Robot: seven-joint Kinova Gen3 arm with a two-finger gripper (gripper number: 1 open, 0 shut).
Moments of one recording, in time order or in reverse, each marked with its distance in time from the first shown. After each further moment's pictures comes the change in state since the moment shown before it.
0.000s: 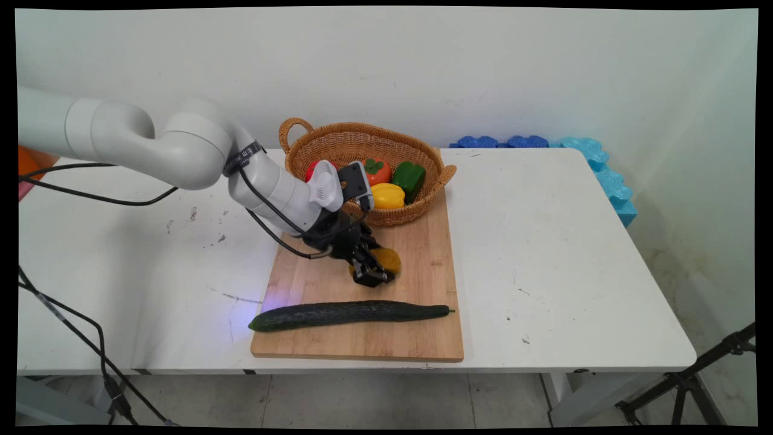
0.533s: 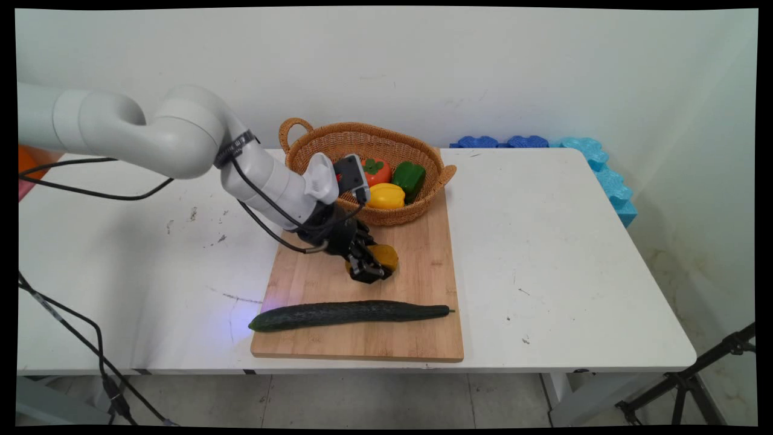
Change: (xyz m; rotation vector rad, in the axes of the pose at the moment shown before) arm 0.004 0.000 -0.014 -0.012 -0.009 -0.015
